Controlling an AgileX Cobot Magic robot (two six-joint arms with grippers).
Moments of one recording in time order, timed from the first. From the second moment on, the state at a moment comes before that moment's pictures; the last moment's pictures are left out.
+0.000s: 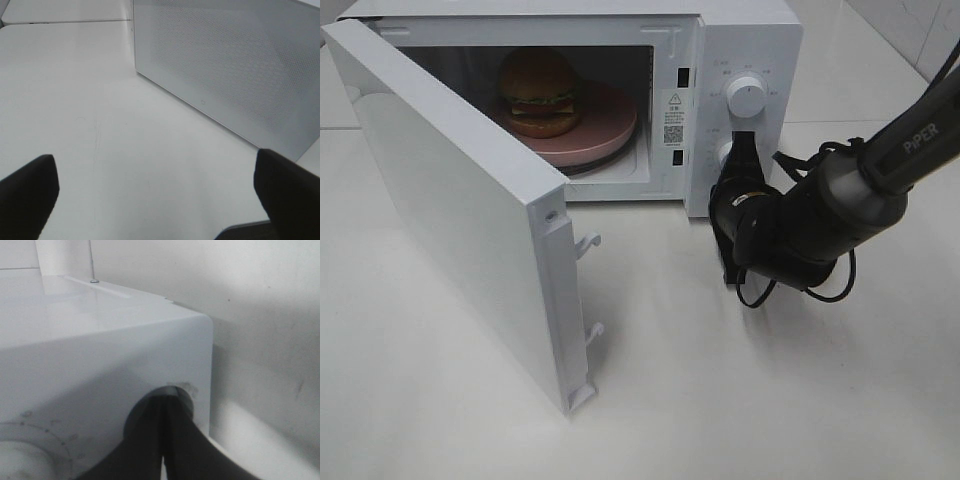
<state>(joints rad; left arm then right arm) -0.06 0.00 -0.52 -0.12 1.07 0.06 0.55 2.14 -0.96 0.81 -0.81 1.27</state>
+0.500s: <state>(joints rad) -0.06 0.00 -0.52 -0.12 1.07 0.06 0.56 2.07 -0.90 0.83 -0.78 1.27</state>
